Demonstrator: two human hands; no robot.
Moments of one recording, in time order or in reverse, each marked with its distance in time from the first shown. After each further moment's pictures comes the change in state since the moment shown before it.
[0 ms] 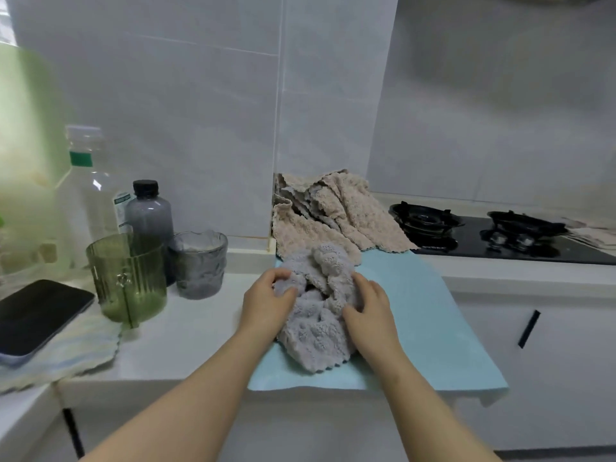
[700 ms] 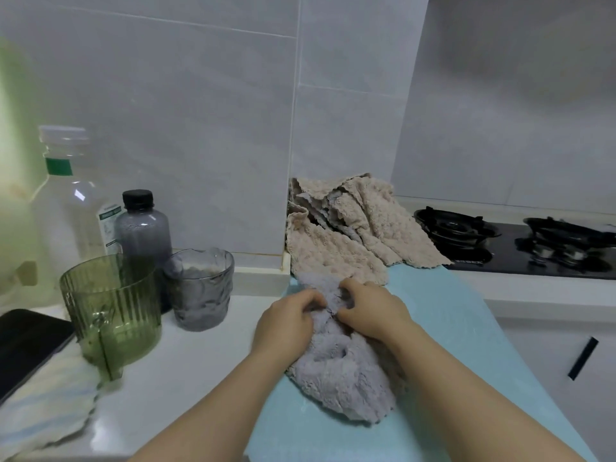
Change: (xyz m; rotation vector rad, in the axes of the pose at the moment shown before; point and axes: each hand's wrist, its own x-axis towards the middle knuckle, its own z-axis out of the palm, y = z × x) left_hand 0.051 -0.014 0.010 0.477 -0.147 0.170; right_hand 0.105 -0.012 0.022 -0.805 -0.303 -0.084
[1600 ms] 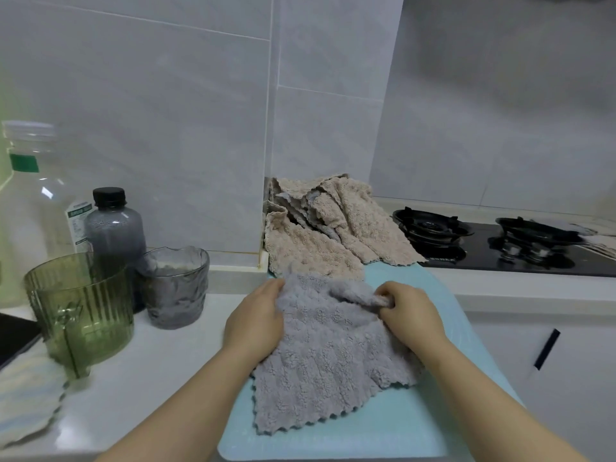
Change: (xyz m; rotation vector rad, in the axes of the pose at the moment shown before) left_hand 0.003 -0.008 0.003 0.141 0.038 0.010; right_hand -0.027 0.078 0.000 0.225 0.321 0.143
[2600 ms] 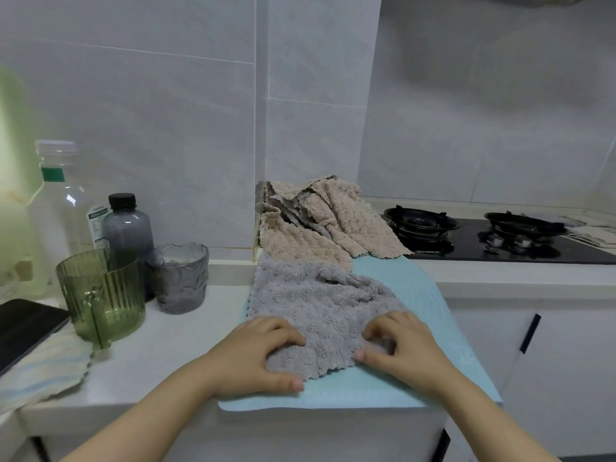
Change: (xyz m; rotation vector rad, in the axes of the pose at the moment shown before) left_hand -0.070 0.004 -0.034 0.158 -0.493 0.461; right_hand -0.084 0.026 -0.022 0.075 -0.210 -0.313
